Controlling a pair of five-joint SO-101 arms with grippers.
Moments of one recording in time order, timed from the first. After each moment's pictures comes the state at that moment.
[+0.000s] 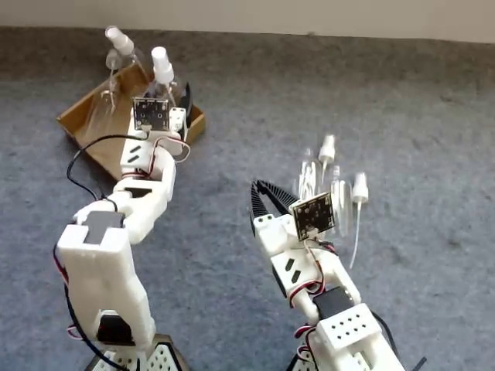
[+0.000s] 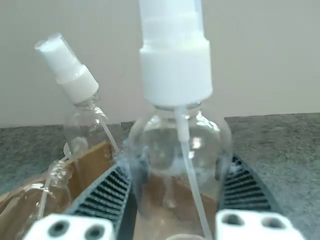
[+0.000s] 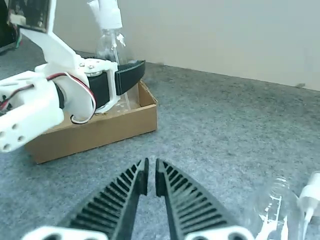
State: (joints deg) left arm -3.2 26.0 34.2 -49.7 2.2; right arm -25.9 -72.0 96.0 -5.0 0.0
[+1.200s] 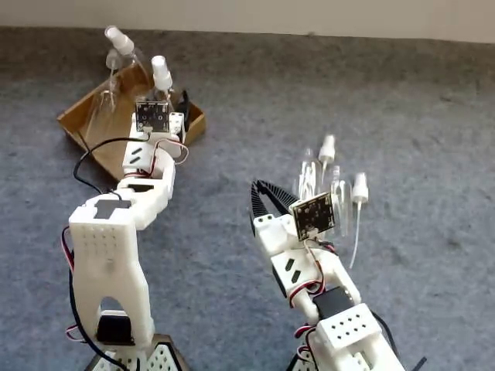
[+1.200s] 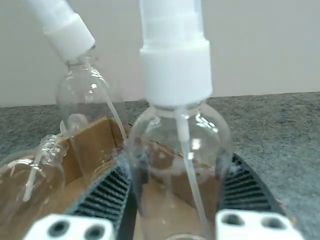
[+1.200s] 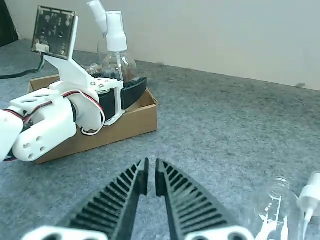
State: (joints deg) left arm -4.5 38.5 25.2 -50.2 2.2; right arm -25.9 -72.0 96.0 -5.0 0.0
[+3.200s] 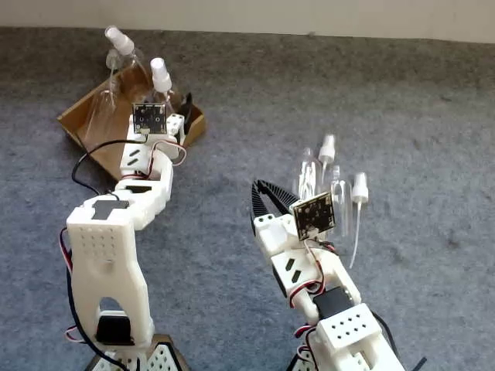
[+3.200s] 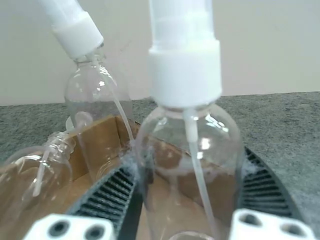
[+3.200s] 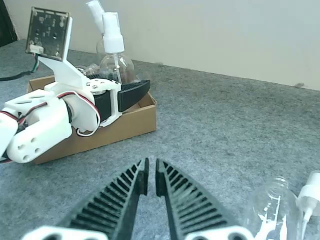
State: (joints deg) left arm -5.5 38.5 26.4 -50.7 2.2; right arm -25.7 -72.0 96.0 -5.0 0.0
